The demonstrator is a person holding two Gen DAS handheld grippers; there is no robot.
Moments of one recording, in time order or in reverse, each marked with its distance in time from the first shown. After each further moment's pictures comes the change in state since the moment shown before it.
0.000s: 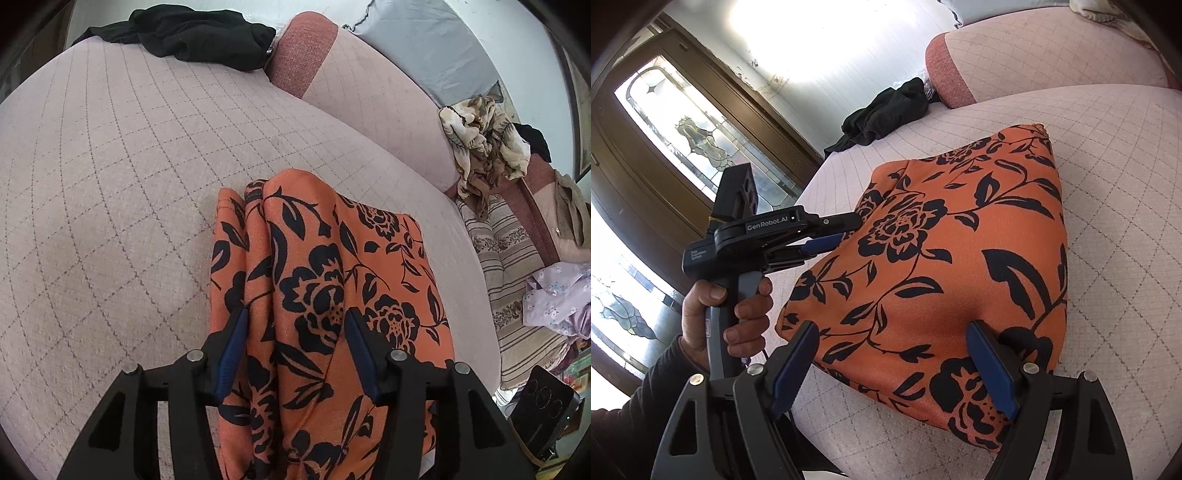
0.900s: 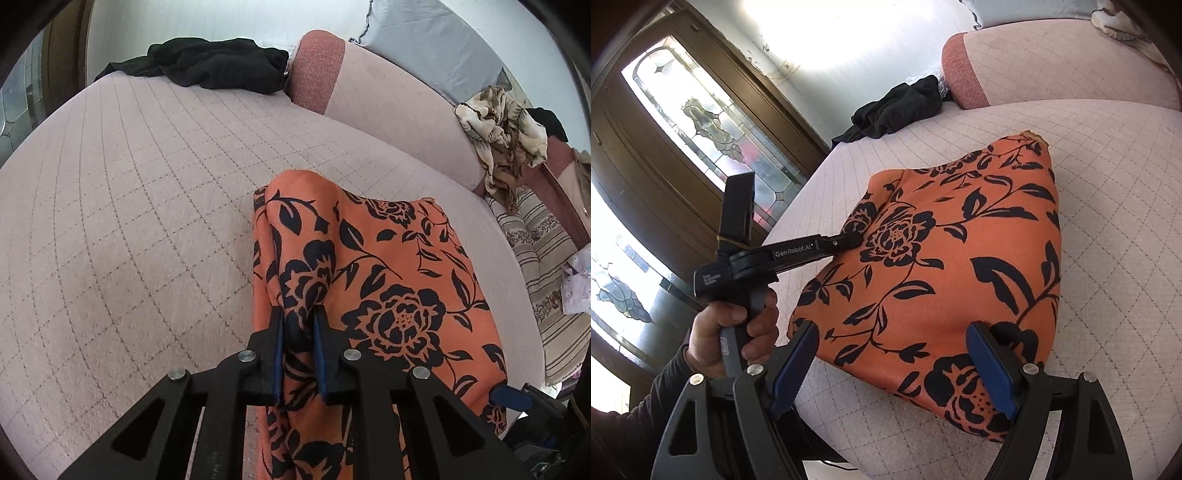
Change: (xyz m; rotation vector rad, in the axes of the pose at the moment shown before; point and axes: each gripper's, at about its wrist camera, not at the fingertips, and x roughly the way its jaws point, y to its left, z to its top) left arm -0.015 -0.002 -0.018 0.065 -0.098 0.175; right arm -0.011 0.016 0.012 -0.054 0.036 -0.018
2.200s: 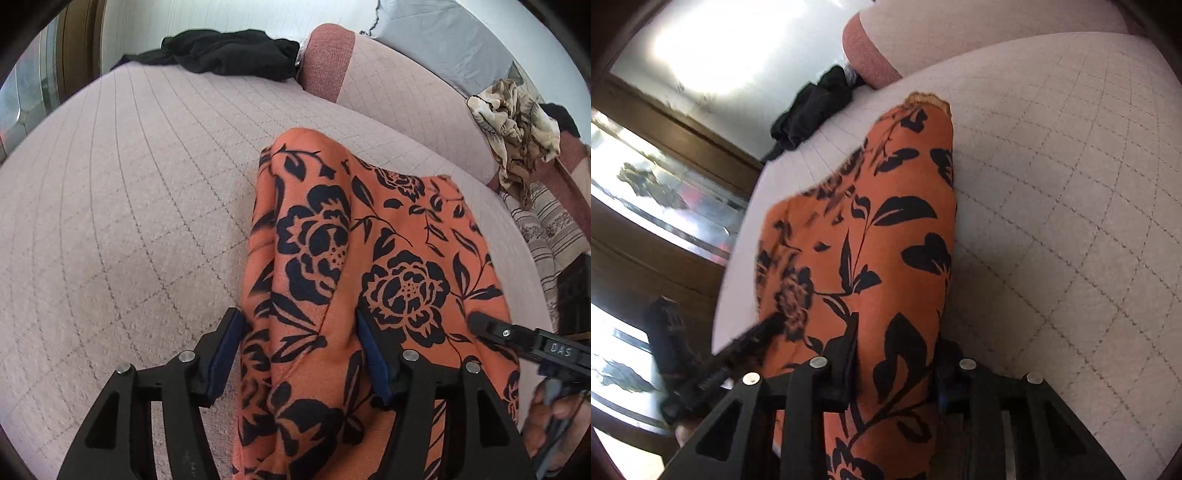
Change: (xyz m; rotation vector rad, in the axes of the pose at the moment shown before) left arm 0.005 0.004 -0.042 -0.027 -0.001 0.059; right arm 0.045 -0.092 0.034 0.270 0.106 -0.084
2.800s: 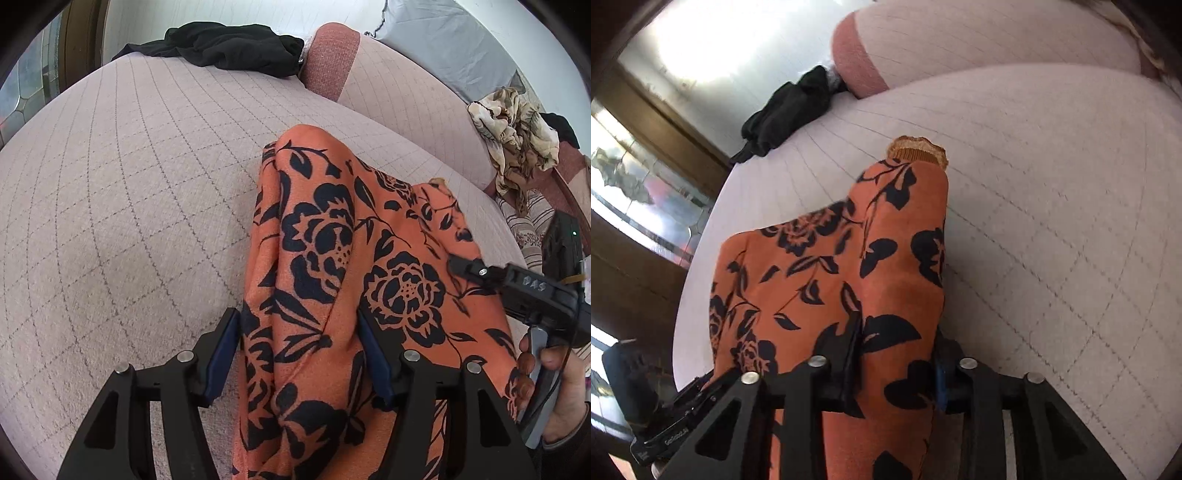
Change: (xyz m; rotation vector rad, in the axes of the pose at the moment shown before) left arm 0.002 0.009 0.001 -0.017 0.003 -0.019; right arm 0.019 0.003 0.057 -0.011 -0.050 -0.117
